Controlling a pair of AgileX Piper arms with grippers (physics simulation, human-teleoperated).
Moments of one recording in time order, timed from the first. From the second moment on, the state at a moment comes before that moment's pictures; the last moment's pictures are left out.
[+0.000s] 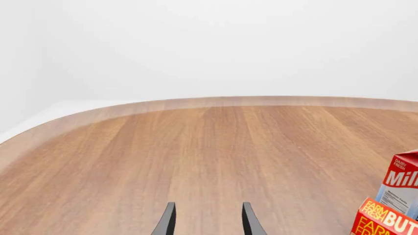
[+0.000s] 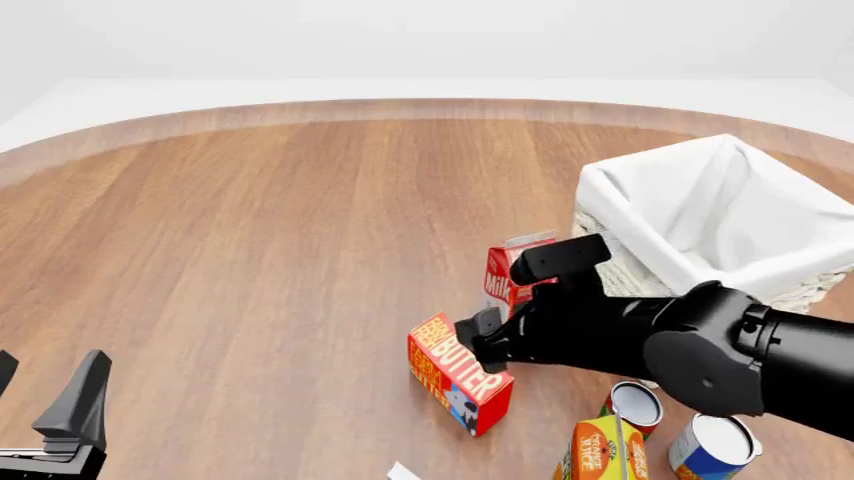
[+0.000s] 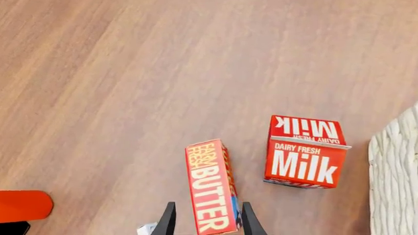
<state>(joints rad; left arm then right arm) 0.00 0.01 0.00 0.00 0.00 0.70 1.30 -0.71 0.21 0.29</state>
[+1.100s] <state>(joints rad) 0.00 0.01 0.00 0.00 0.00 0.70 1.41 -0.67 0.12 0.28</state>
